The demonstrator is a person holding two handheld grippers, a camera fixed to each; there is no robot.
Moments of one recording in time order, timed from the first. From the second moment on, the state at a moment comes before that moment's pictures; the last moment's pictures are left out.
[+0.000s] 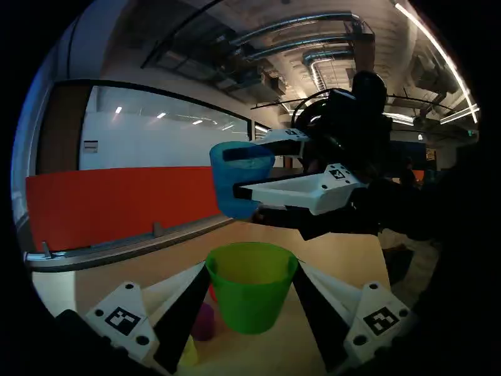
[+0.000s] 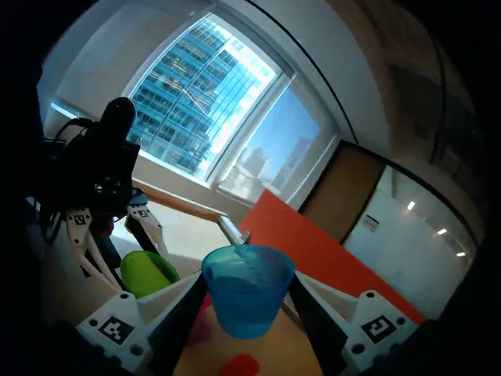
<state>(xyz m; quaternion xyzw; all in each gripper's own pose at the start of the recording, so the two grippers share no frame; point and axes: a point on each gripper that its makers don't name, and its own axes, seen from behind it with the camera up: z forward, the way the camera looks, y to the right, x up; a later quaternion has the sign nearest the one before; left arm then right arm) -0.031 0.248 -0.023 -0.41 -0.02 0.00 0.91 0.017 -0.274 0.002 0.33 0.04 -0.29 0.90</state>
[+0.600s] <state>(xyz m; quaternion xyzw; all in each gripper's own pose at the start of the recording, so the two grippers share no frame) -0.023 0.258 -0.025 -0.41 -0.02 0.00 0.91 0.042 -0.280 0.010 0.32 0.09 -0.37 0.87</state>
